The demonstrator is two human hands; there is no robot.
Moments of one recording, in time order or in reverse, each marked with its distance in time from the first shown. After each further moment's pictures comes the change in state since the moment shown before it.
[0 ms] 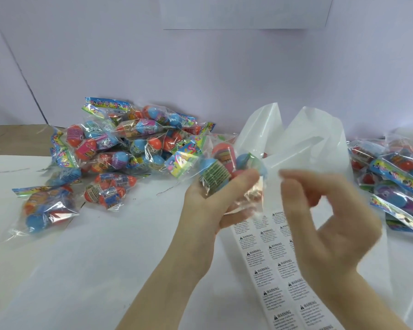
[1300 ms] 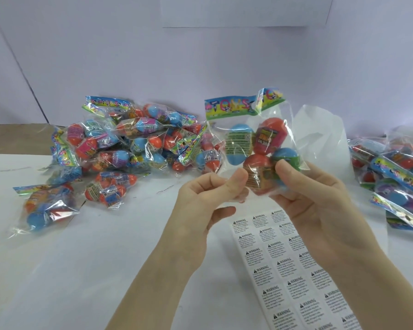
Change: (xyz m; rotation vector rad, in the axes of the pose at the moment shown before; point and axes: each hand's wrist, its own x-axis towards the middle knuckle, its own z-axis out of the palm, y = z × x) left_hand -0.001 0.006 -0.005 0.134 0.045 -0.034; right_hand 0.024 0.008 -0.008 0.859 -0.259 1.041
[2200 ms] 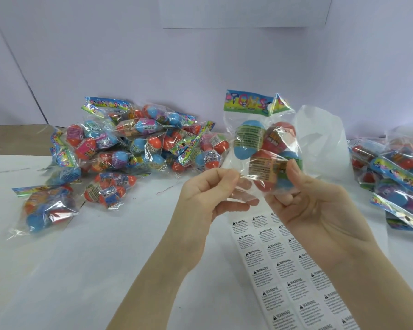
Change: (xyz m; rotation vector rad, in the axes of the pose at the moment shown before) left_hand 0.003 -0.002 0.000 -0.044 -0.086 0.127; right_hand 0.005 0.002 -0.004 0.389 0.059 0.172
